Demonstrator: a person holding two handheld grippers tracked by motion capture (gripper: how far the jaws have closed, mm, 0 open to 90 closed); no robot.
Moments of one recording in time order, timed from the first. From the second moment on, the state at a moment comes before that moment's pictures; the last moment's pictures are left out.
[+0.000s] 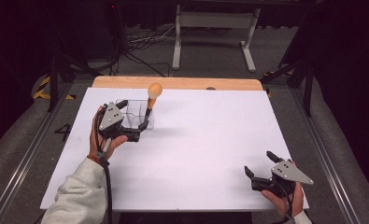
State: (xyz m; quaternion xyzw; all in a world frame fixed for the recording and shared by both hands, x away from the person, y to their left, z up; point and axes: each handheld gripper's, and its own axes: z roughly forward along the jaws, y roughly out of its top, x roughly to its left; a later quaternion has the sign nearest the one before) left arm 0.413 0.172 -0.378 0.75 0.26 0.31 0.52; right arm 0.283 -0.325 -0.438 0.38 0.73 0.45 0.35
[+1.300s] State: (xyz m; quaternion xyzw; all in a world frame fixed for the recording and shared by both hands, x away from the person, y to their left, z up) left arm 0.375 0.193 -0.380 0.74 0.24 0.33 0.53; right arm 0.288 -0.317 -0.438 0.37 0.74 0.45 0.35
